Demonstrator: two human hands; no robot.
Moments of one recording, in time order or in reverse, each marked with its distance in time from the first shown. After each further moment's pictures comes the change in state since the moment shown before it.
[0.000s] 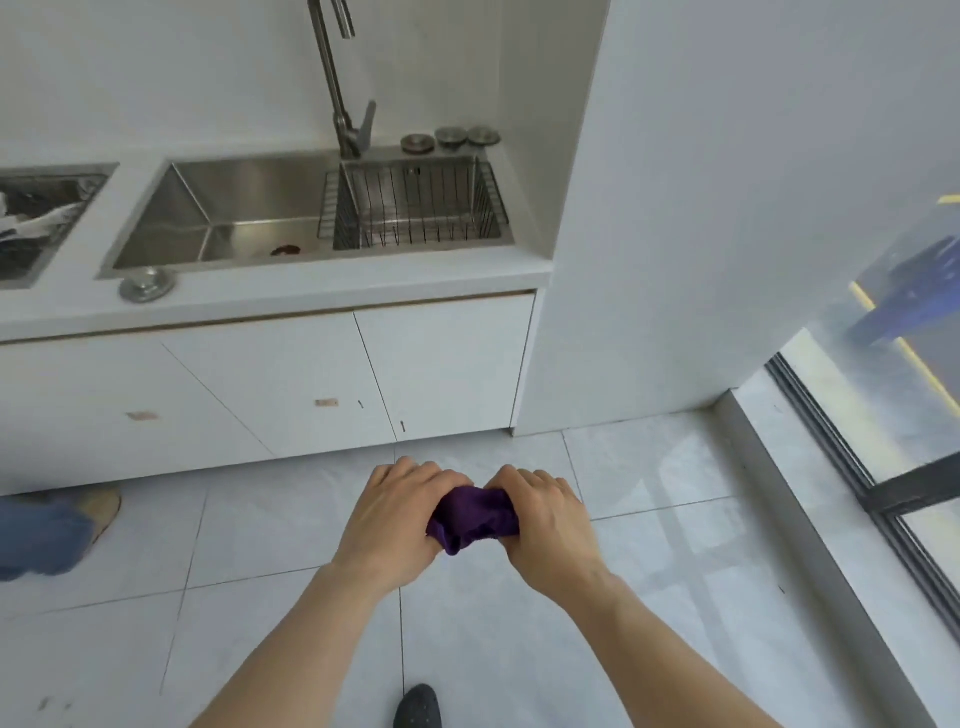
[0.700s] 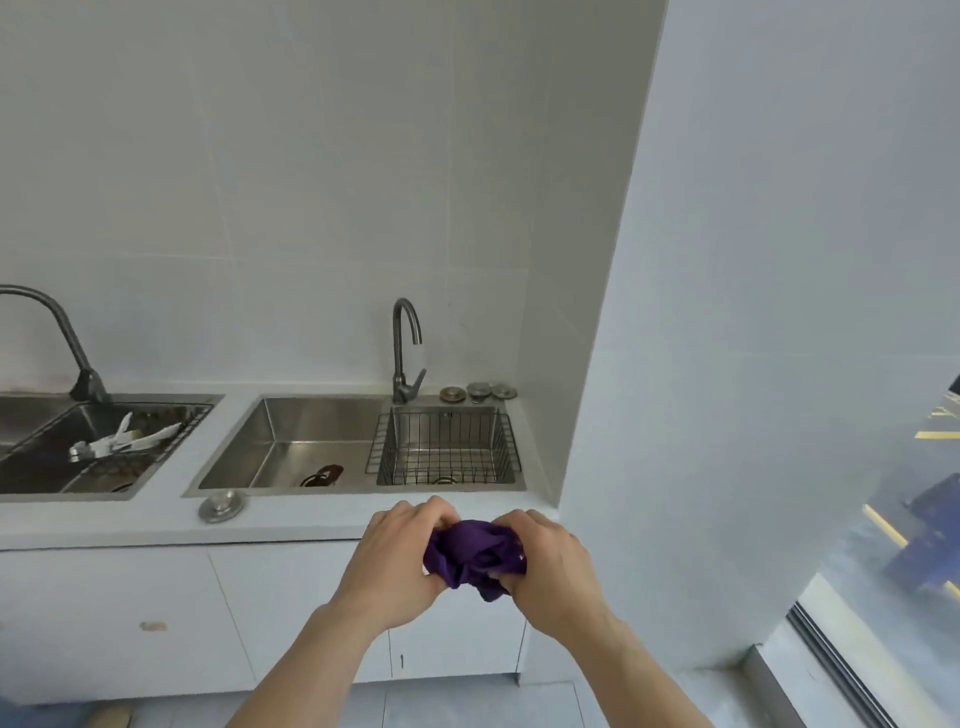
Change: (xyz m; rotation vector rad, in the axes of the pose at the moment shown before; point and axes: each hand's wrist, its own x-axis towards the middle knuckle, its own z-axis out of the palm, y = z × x) left_hand 0.063 0.018 -0.236 -0.193 0.328 -0.047; right_hand 0.113 -0.096 -0.207 0.012 0.193 -0.105
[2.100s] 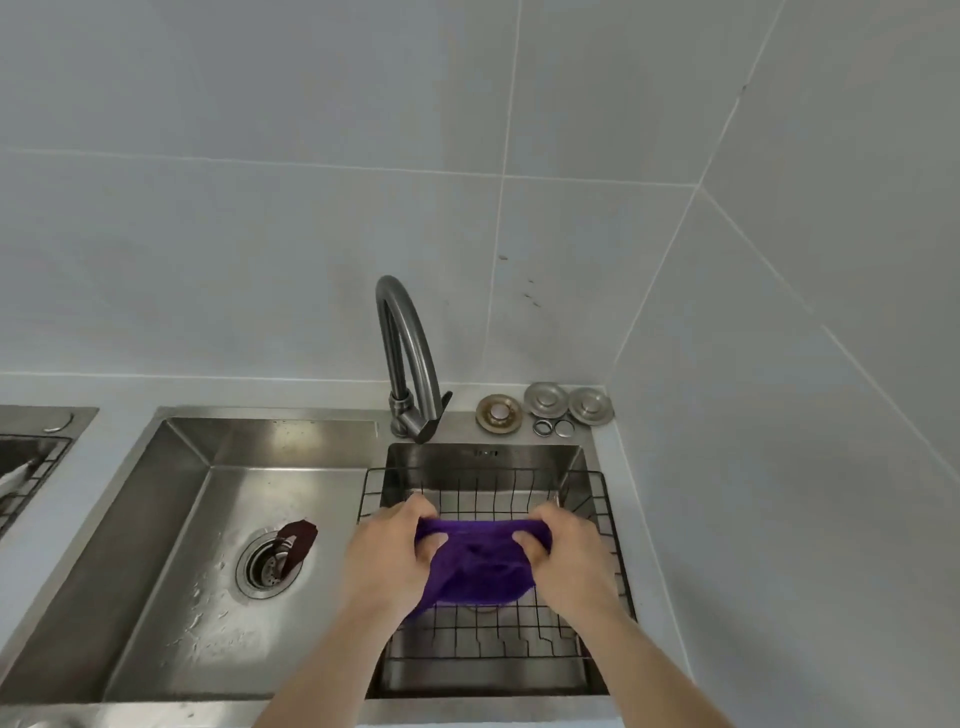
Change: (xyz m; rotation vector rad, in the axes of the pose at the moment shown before) left_hand 0.466 -0.309 0.109 0.025 -0.056 -0.452; right_hand 0.526 0.160 0.209 0.096 -0.211 0.349
